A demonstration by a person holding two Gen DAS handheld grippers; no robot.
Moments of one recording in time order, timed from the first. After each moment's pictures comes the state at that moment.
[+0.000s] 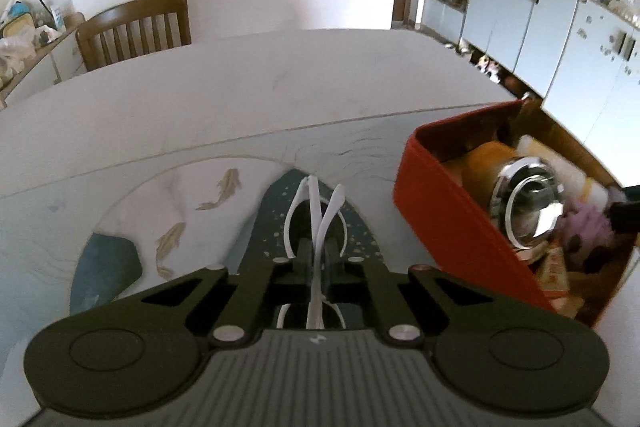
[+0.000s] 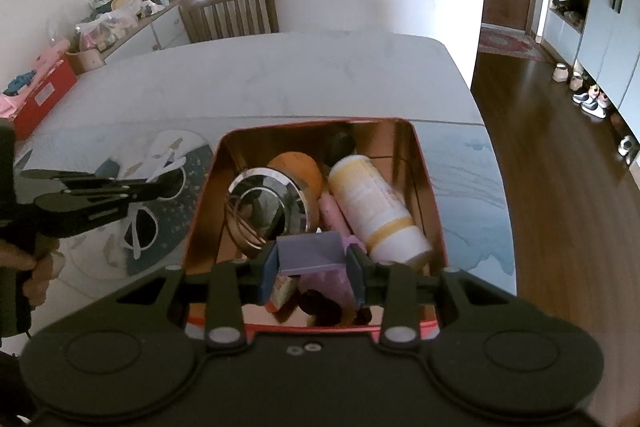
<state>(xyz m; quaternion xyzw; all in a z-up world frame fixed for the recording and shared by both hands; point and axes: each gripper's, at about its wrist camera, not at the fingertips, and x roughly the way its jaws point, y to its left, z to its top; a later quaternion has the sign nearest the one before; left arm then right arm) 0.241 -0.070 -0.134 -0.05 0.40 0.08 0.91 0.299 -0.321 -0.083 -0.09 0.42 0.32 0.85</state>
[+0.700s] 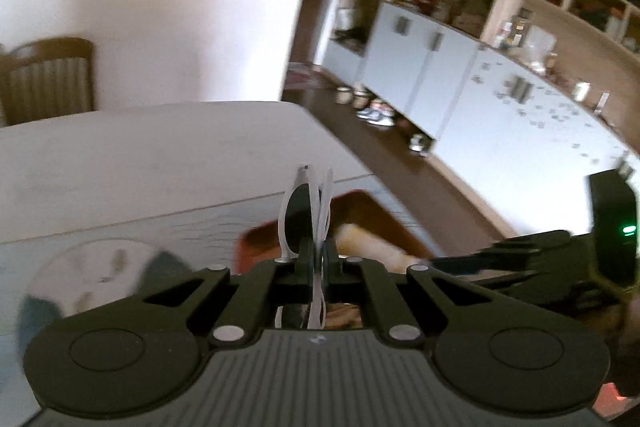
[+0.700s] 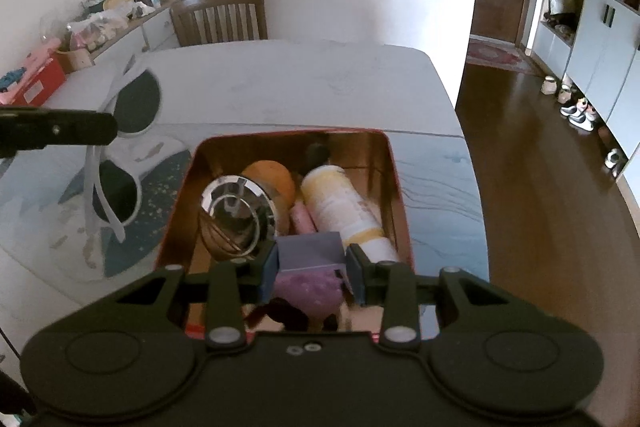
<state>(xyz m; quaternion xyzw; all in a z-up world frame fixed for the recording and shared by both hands) 0.234 -0.116 -0.032 -0.11 0.34 -0.08 0.93 0.311 -0.331 -0.084 -0.10 0.41 0.31 0.86</state>
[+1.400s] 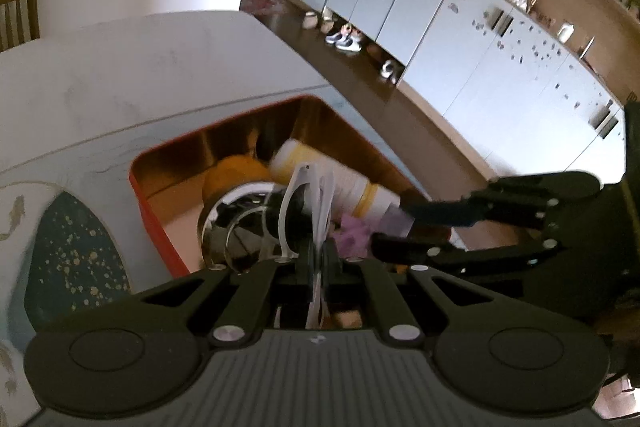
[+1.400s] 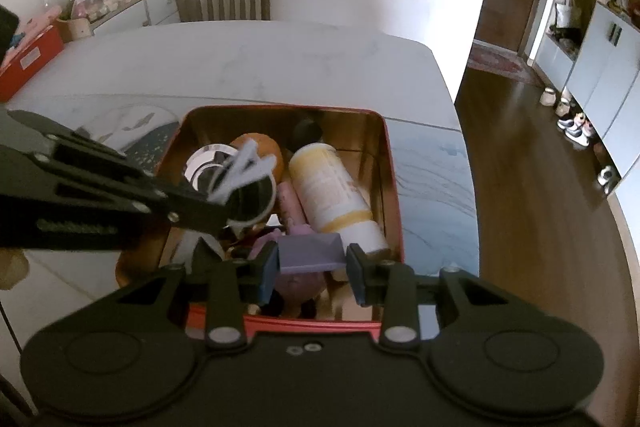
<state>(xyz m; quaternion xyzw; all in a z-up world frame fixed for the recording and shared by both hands) 0.292 -0.166 -0.099 -0.10 0.44 -0.13 0.88 0.304 -0.326 -0.096 -0.16 0.40 0.31 0.85</state>
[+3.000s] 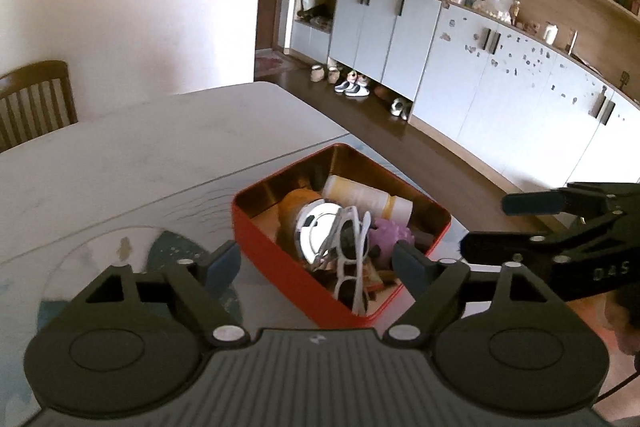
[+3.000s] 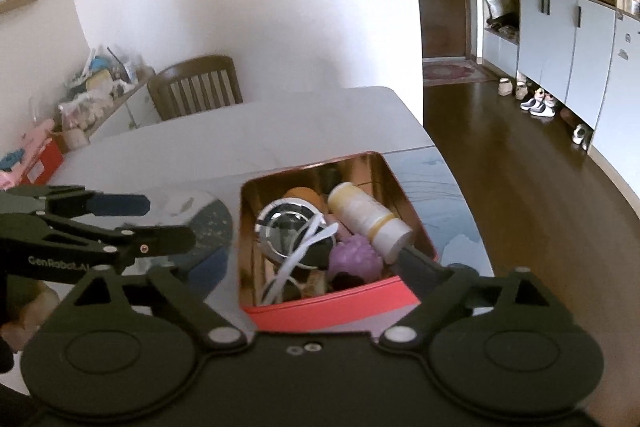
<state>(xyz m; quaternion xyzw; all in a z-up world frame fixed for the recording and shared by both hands) 0.196 -0.113 -0.034 -0.03 0.35 -0.11 0.93 0.214 -0.338 -0.044 0.01 0.35 0.24 0.91</state>
